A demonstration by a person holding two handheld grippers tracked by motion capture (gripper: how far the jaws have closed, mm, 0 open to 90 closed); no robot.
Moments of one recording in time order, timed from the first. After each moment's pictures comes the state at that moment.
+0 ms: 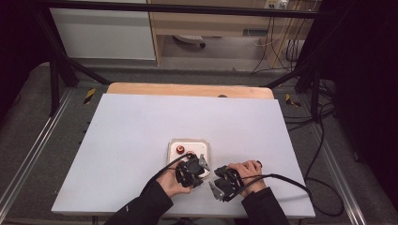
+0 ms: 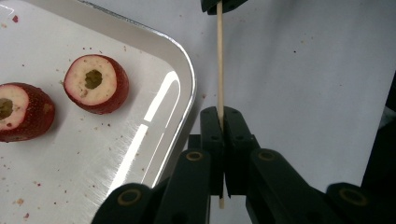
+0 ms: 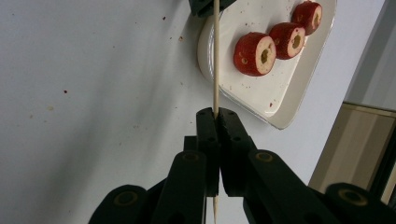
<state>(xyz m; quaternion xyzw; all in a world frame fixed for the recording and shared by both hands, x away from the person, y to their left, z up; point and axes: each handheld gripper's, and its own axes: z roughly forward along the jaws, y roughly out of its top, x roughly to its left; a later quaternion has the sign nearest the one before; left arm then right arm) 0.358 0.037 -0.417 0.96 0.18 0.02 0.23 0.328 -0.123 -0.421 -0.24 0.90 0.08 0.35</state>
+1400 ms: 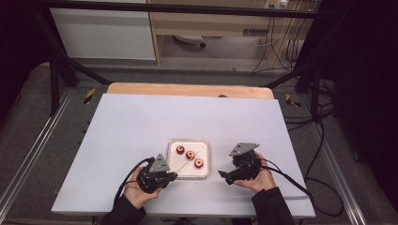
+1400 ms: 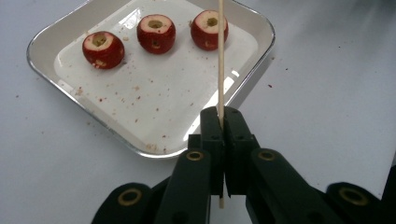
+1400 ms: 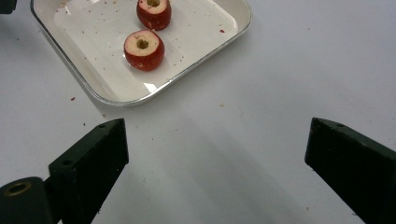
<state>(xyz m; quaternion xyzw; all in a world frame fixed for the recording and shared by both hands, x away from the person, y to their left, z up) 0.334 0.145 -0.425 0.88 0.28 0.10 0.37 0.369 -0.173 -0.413 0.32 0.88 0.33 0.15</state>
